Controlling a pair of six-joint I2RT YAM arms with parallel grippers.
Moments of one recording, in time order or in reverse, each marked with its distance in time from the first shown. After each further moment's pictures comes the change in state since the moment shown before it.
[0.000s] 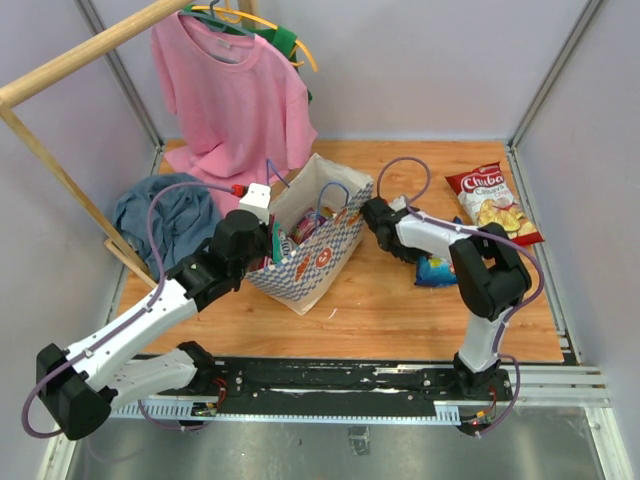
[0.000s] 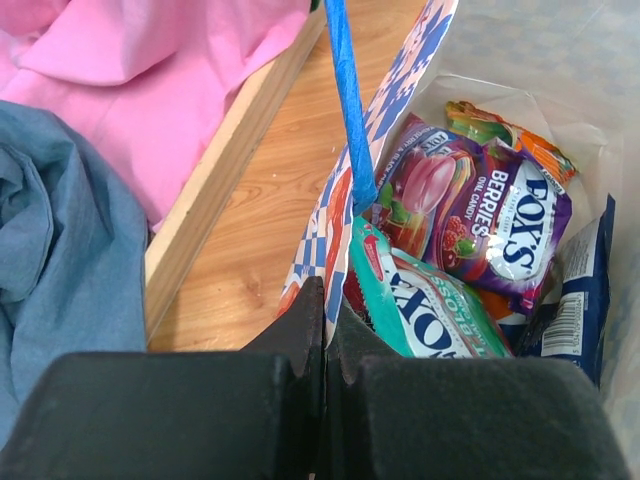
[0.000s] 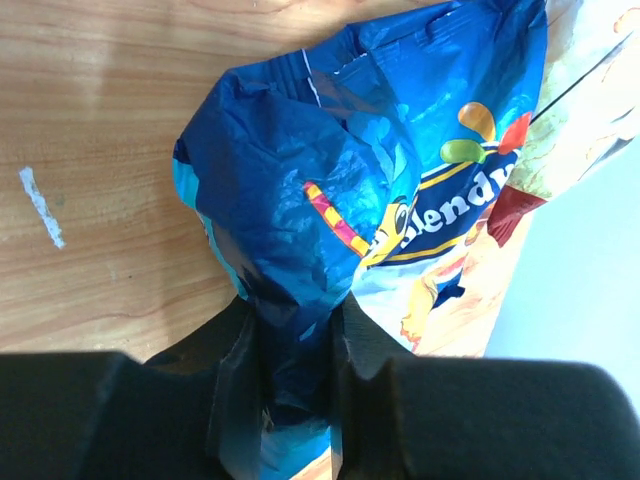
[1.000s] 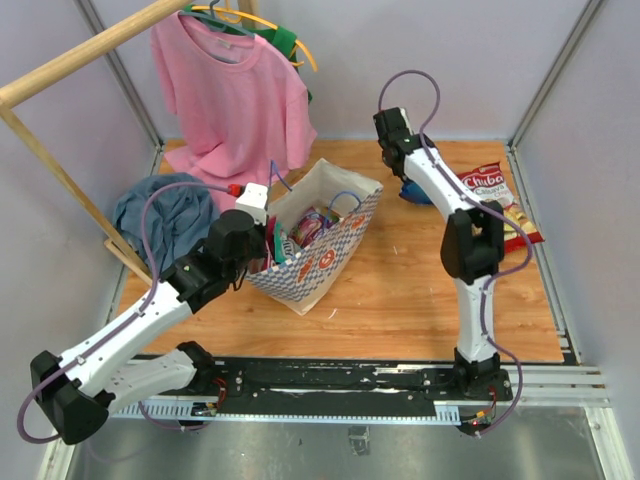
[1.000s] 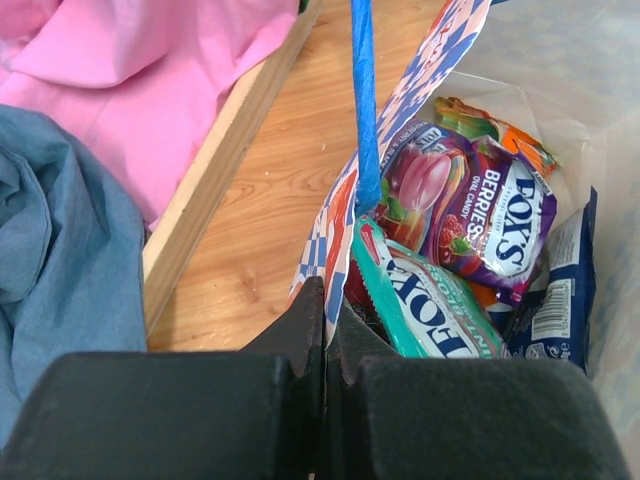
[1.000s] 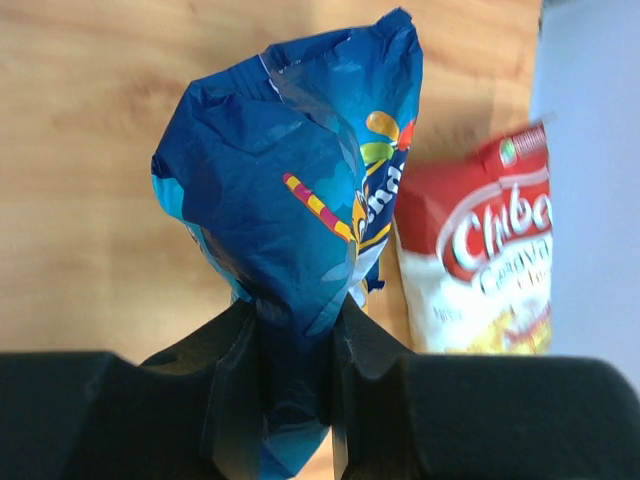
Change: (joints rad) left arm 0.000 -0.044 0.014 -0.047 0.026 -0.003; right arm -0.177 0.220 0.749 -0.011 -0.147 -0.272
